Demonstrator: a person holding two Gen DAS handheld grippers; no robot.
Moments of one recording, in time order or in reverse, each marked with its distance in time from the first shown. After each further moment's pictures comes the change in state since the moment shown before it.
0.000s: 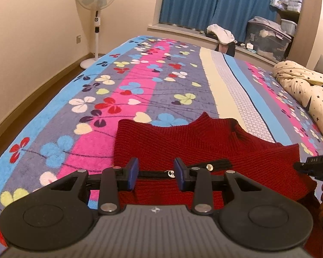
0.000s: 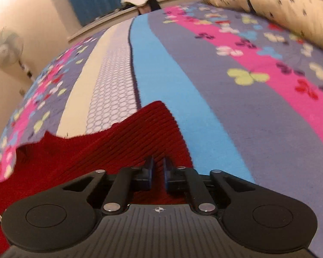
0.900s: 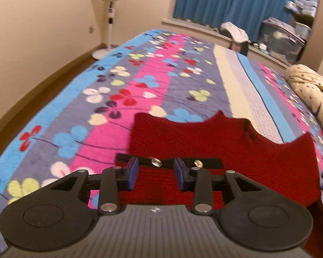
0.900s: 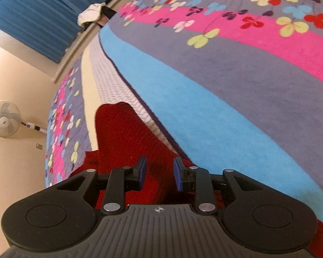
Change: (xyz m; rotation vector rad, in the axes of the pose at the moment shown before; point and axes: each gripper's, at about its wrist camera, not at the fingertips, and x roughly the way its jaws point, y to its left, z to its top) left arm 0.004 0.016 0.002 -0.063 0.050 0.040; right arm -0.083 -0.013 -0.030 0.428 0.039 0.116
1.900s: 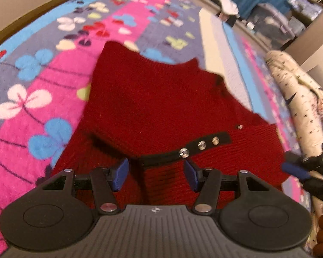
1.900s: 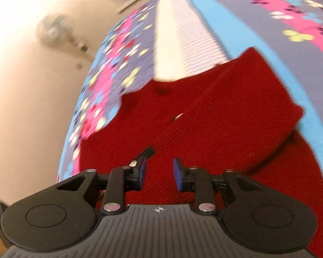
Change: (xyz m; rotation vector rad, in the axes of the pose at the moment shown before) left arm 0.022 -0.005 -0.039 -0.147 0.286 -0.213; right arm -0.024 0.063 -0.037 -0.358 0.222 0.116
